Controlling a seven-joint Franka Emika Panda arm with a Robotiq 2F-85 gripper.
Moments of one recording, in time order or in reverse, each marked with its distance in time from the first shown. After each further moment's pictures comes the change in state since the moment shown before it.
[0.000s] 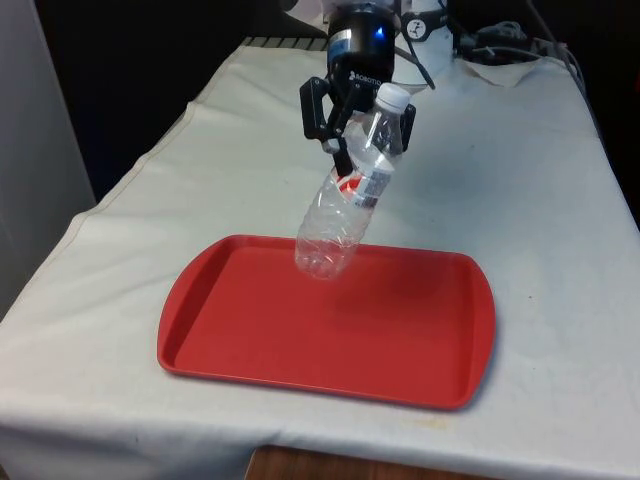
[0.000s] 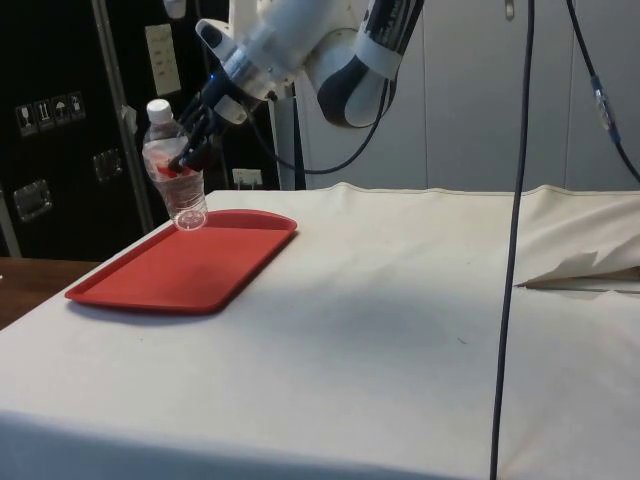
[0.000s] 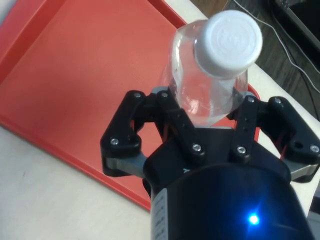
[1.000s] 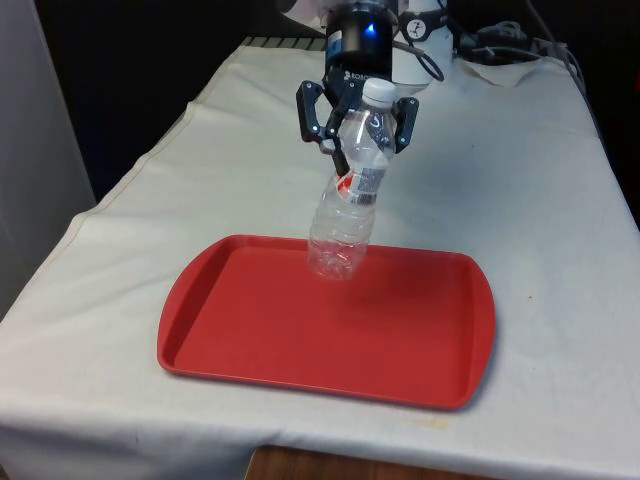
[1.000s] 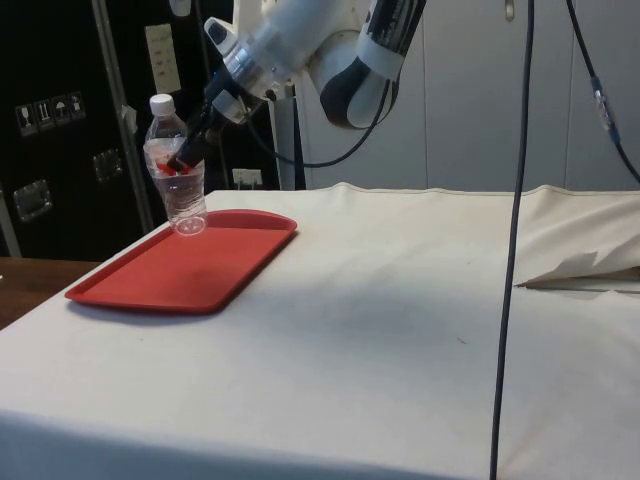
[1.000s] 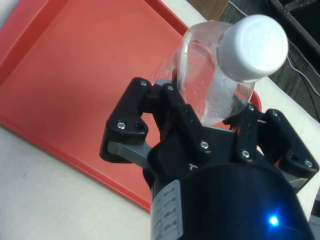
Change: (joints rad) arm -0.004 0.002 -0.005 -0.006 0.000 0.029 0.215
